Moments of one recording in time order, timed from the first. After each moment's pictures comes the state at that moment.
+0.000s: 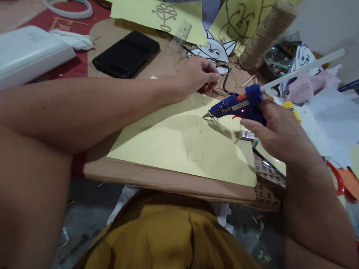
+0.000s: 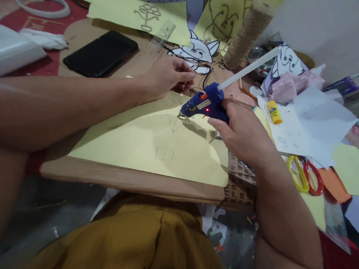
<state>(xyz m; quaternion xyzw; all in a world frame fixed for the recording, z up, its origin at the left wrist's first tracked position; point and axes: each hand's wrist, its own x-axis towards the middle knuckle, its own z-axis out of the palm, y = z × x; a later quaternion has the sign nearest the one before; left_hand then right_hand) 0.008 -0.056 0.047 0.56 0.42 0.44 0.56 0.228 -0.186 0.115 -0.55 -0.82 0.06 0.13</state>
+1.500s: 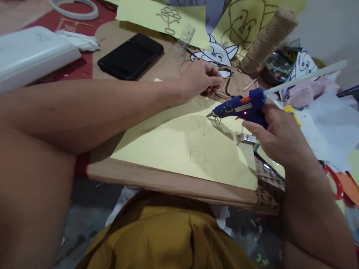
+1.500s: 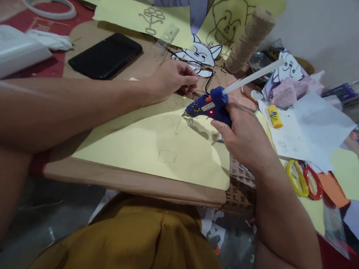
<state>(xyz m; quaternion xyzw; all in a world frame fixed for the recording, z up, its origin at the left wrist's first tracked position) 0.008 -0.057 0.047 0.55 0.42 0.45 0.57 0.230 -0.186 0.109 -0.55 -0.81 0.08 0.17</state>
